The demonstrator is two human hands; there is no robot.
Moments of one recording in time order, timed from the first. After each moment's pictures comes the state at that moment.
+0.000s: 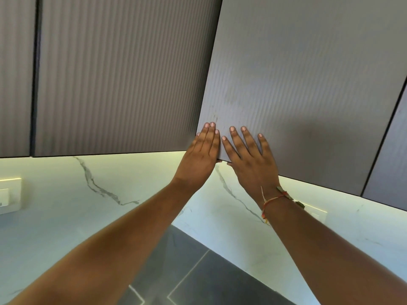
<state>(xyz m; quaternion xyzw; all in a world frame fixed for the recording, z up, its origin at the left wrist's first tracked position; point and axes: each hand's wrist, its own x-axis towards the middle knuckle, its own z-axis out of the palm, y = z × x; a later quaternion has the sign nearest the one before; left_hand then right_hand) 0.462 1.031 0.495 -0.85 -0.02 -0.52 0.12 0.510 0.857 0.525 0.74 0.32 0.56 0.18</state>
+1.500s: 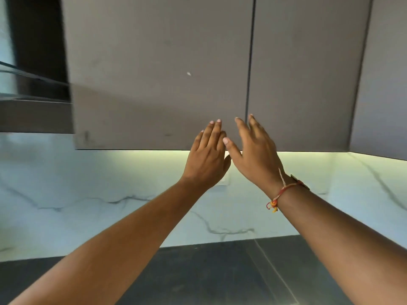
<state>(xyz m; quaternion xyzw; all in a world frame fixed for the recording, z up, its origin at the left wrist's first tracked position) 0.009 1.003 0.510 -0.78 -0.31 -0.44 0.32 0.128 0.911 0.540 0.63 0.59 0.33 -0.38</state>
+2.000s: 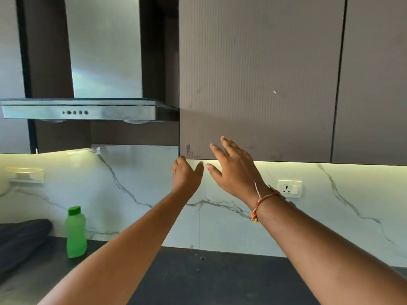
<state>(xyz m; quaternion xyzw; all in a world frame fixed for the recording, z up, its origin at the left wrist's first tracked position) -0.260 1.022 0.498 -0.61 -0.55 -0.56 -0.11 -0.112 0.962 0.527 0.51 0.73 0.31 -0.32</state>
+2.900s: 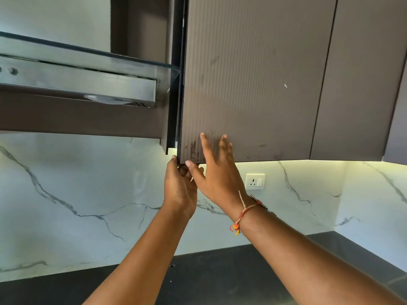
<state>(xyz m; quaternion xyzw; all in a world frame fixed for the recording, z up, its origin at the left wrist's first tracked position) -0.300 1.078 0.477 -0.33 -0.07 -0.62 -0.71 -0.218 1.029 0.502 0.66 0.61 0.27 -0.36</state>
